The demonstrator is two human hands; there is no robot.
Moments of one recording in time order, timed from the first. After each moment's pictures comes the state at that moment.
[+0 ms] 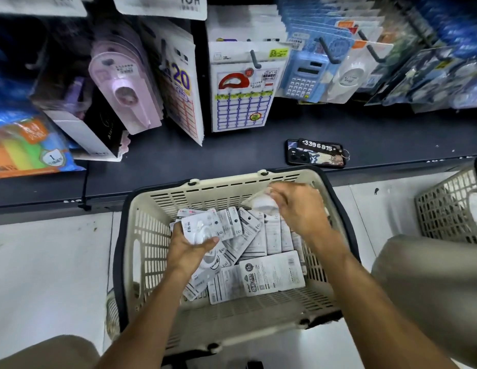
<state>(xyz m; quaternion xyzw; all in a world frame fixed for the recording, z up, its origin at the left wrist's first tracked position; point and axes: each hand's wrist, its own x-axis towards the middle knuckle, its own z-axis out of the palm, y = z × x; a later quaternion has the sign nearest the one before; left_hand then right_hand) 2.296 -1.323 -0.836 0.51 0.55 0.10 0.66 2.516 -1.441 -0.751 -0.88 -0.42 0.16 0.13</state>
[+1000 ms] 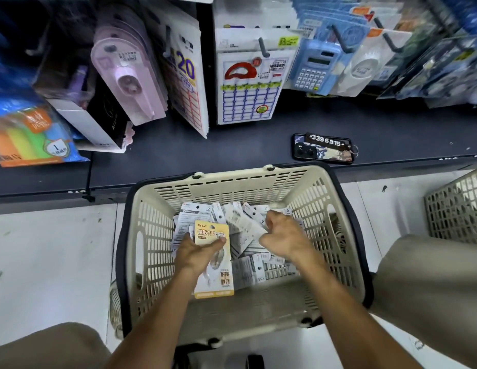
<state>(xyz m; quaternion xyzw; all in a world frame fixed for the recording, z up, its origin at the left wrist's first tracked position) 2.290 -1.338 -0.864 0.50 0.61 0.01 0.61 2.464 -1.448 -0.788 -0.85 -0.26 0.44 0.11</state>
